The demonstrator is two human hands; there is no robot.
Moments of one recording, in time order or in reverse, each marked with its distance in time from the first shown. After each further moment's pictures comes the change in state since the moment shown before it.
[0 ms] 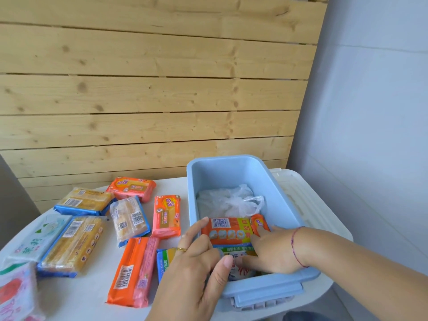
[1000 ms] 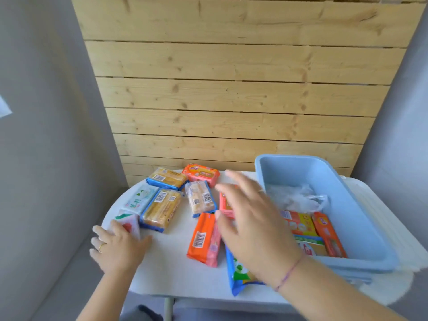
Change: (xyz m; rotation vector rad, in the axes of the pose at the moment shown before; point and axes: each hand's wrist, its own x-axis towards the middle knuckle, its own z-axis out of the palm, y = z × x) left_hand -0.108 -0.138 -0.134 0.604 0.055 -1.447; right_hand -0.040 -0.145 -0.005 0.330 1.310 -0.481
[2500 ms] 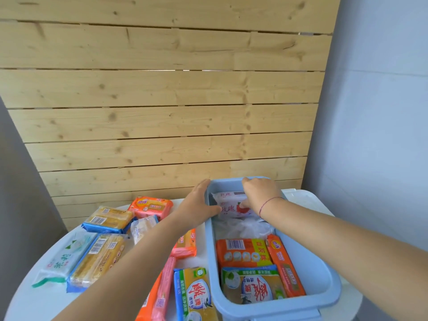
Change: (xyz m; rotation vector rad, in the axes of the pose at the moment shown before) left_hand -0.065 0.267 0.008 -0.384 -0.591 0.880; right_hand 0.081 0.219 0.012 -0.575 -0.448 0.343
